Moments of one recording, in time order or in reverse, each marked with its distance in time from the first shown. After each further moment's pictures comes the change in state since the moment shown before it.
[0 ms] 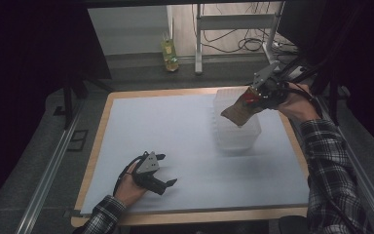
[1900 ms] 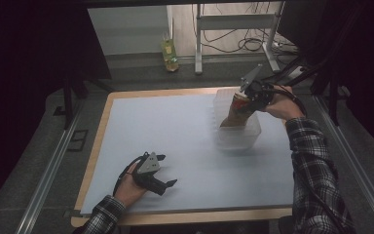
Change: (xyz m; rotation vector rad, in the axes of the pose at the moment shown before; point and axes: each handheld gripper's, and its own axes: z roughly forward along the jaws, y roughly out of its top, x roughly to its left) left arm 0.000 -0.001 0.001 0.020 -0.003 0.004; right arm -0.010 0.009 0.047 0.044 0.085 0.032
